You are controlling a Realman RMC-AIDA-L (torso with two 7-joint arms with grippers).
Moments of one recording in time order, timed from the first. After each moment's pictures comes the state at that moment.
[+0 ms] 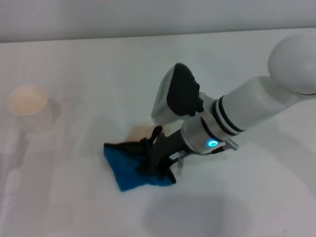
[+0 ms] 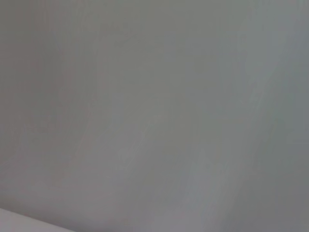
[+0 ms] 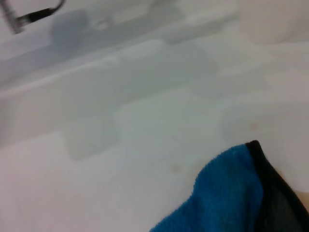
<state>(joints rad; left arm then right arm) -0.20 -2.08 2.83 0.23 -1.32 1.41 -0.36 0.71 2.02 -1.98 -0.76 -1.78 -0.92 2.07</state>
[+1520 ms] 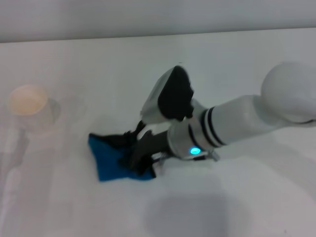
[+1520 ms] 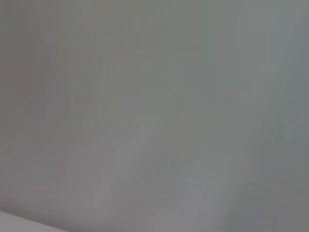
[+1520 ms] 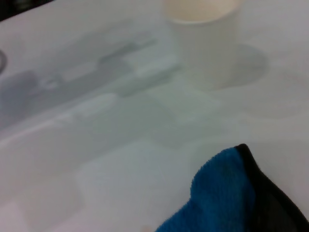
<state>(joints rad) -0.21 -2.08 2.83 0.23 -1.32 1.41 -0.36 0.68 2.03 -2.17 -0.77 -1.53 -0.64 2.07</state>
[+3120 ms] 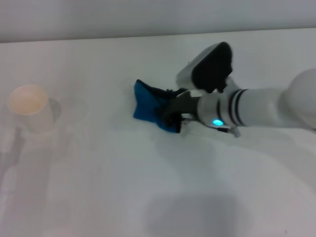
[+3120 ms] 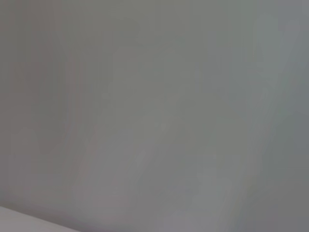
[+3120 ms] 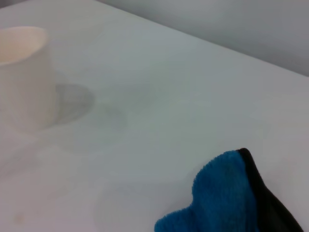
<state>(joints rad) -0.21 -2.08 2.83 0.23 -1.34 1.39 -0.36 0.62 2.01 -2.12 -0.68 -1.42 -0.32 2.00</state>
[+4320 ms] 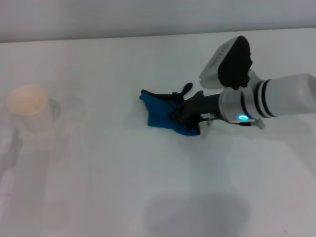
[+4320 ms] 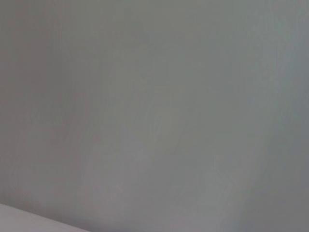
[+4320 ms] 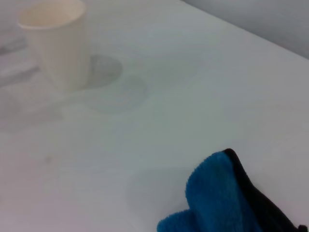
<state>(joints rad) -0.20 -2.08 2.83 0.23 -1.34 1.39 -0.36 0.61 2.00 -1.76 -0.63 -1.63 -0.67 1.77</state>
